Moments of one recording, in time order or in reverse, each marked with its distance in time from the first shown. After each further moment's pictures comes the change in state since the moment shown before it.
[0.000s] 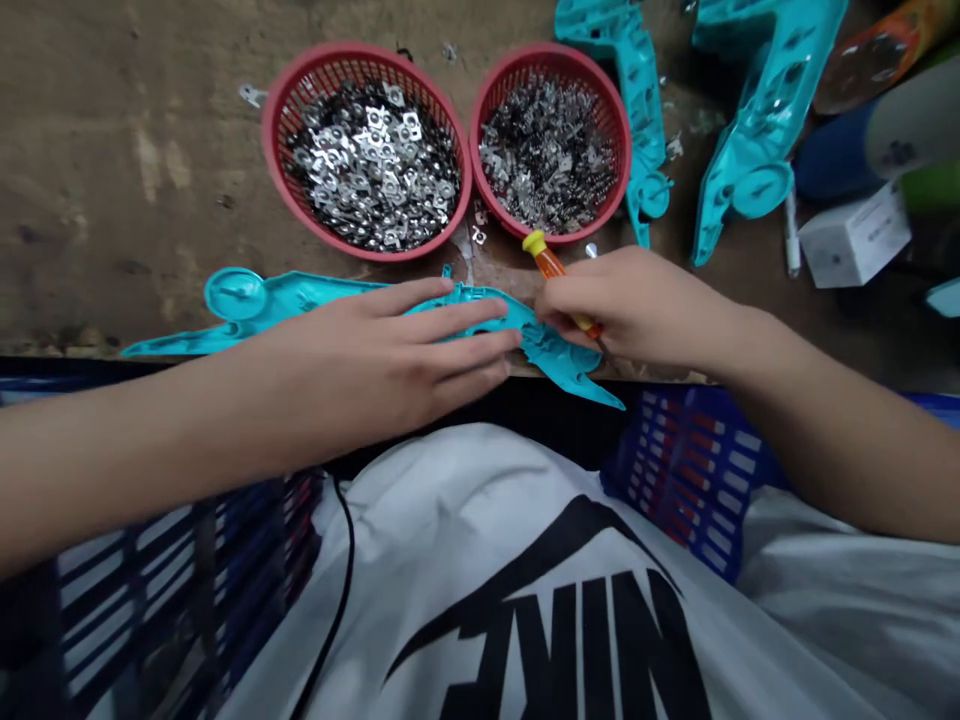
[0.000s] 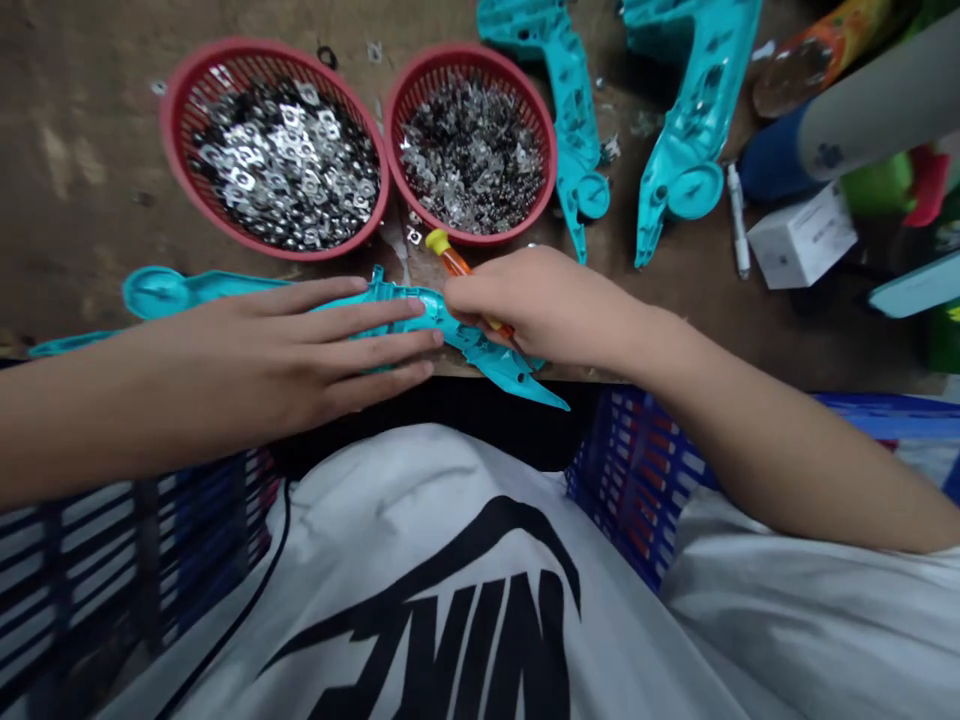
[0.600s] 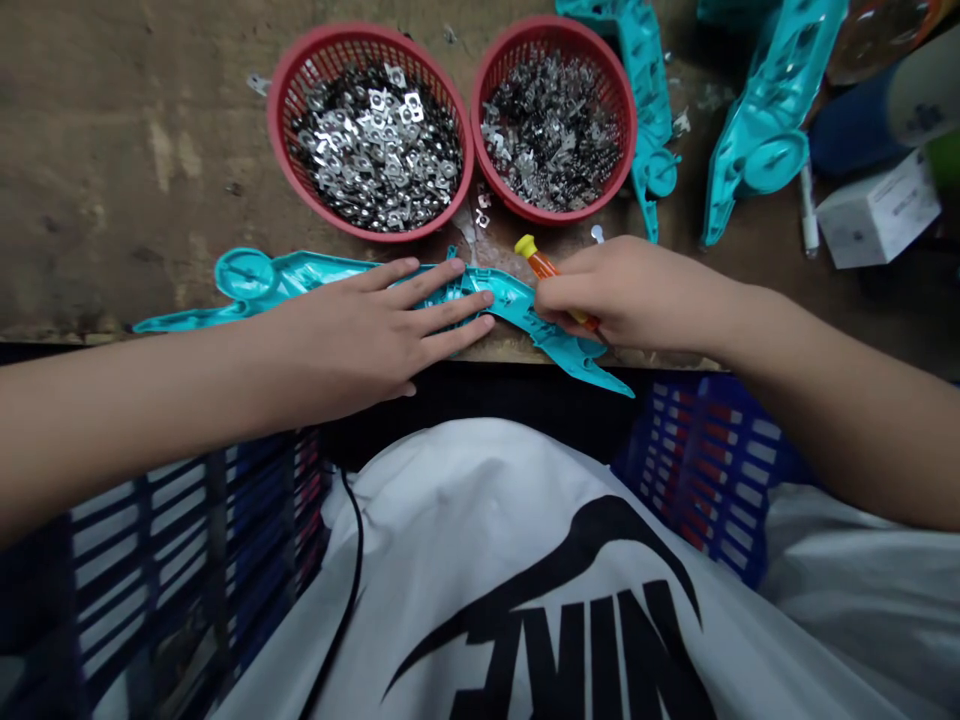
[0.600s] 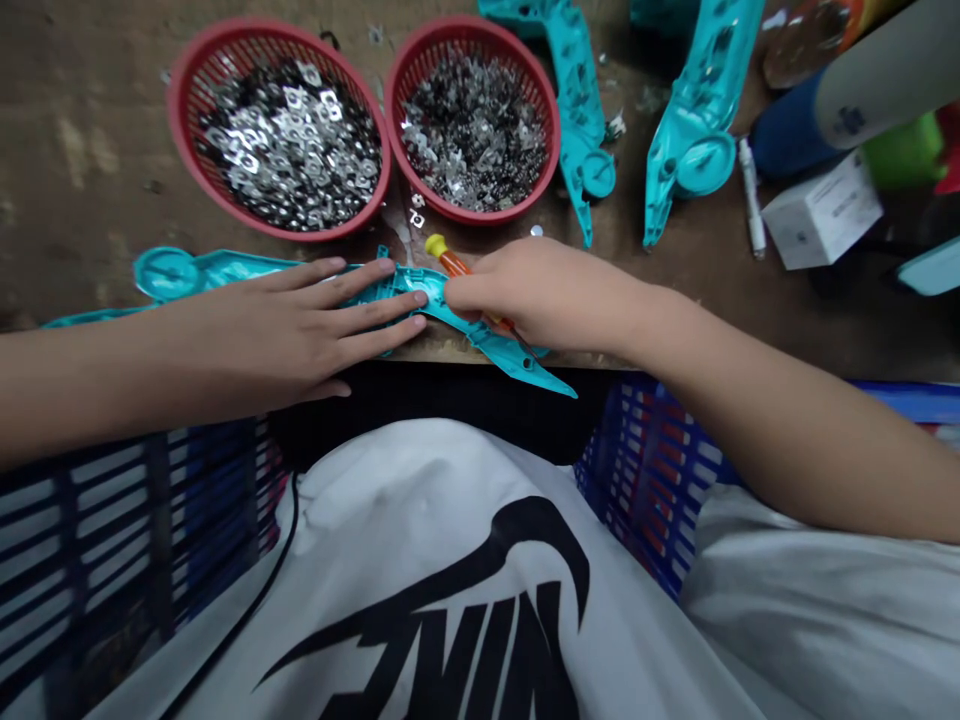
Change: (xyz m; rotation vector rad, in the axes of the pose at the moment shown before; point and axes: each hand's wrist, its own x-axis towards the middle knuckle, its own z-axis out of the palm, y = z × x) left_hand -0.007 -0.021 0.028 -0.009 -0.156 -0.147; right_hand 0.002 0.000 0.010 -0.123 -0.082 -0.029
